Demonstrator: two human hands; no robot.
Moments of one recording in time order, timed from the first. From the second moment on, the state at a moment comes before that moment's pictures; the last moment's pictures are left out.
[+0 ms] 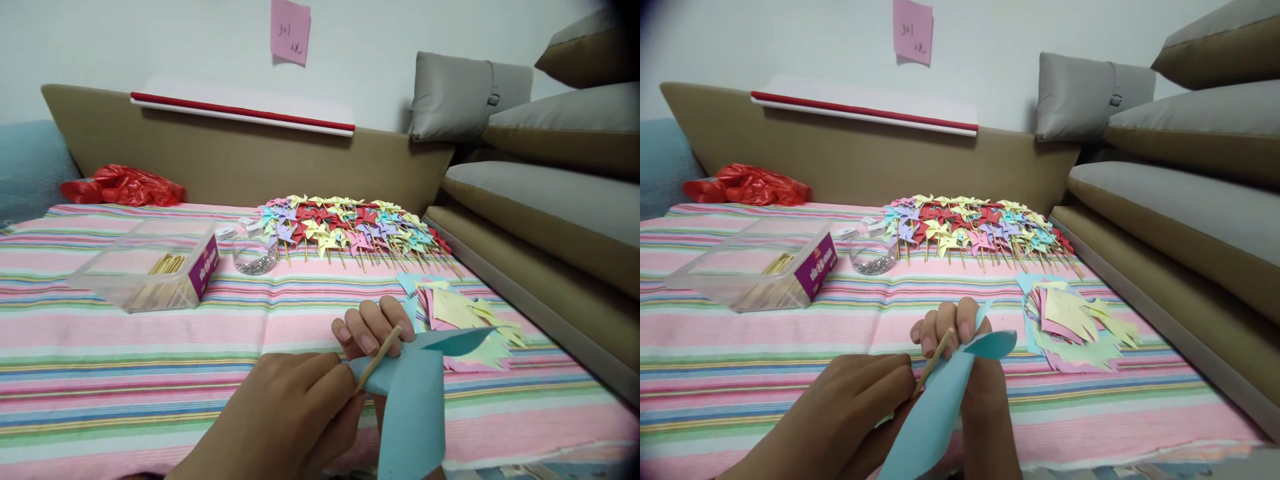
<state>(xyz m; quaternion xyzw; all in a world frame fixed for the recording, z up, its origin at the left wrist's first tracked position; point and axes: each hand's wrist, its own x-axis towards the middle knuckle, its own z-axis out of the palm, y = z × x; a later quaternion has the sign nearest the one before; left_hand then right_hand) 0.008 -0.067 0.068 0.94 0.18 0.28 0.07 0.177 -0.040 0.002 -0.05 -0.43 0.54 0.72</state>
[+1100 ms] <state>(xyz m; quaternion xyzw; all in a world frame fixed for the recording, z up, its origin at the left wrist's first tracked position) 0.004 -0.070 0.066 0.97 0.22 0.12 -0.07 0.163 -0.065 0.032 -0.19 -0.34 0.56 0.73</state>
